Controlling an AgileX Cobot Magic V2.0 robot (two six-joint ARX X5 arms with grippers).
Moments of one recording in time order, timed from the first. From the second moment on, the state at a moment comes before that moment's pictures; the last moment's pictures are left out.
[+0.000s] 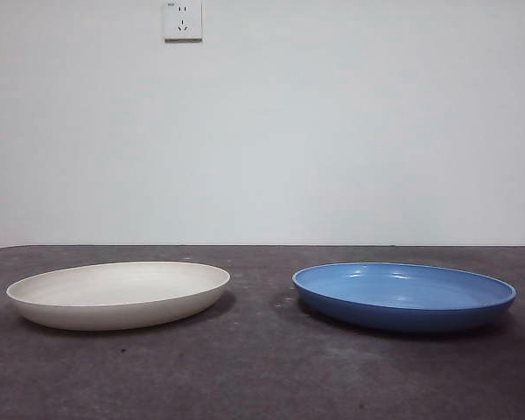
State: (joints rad) left arm 0.05 0.01 0.05 -0.22 0.15 -0.44; right arm -0.02 0.01 0.03 -0.17 -0.21 0.31
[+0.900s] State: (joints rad) left arm 0.05 0.43 0.66 -0.63 0.35 -0.23; right arm -0.02 0.37 0.67 -0.60 -0.30 0.19
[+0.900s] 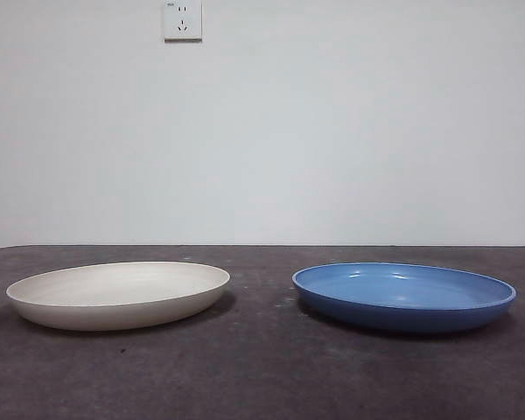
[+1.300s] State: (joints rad) left arm -0.02 0.66 0.81 -0.86 0.49 -0.06; right arm 0.02 0.67 0.87 -0.89 -0.44 0.00
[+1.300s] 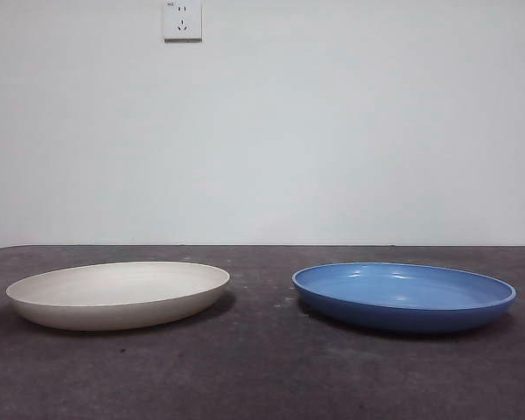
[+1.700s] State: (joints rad) left arm -0.05 0.67 0.81 -0.90 0.49 -0.03; right arm 0.08 0.71 0.87 -0.97 -0.44 -0.05
